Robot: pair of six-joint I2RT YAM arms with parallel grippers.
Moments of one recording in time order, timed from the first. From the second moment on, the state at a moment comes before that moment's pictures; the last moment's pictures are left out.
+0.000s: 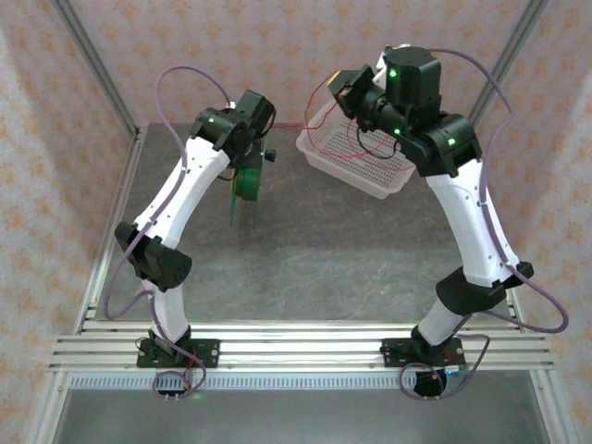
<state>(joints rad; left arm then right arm) -0.44 1.90 2.22 -1.45 -0.43 -0.45 0.59 1.65 2.33 -0.90 -0.06 1.08</state>
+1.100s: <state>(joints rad) -0.25 1.94 2.15 -1.44 -0.32 -0.58 0.93 1.60 1.94 -0.64 -0.13 1.18</state>
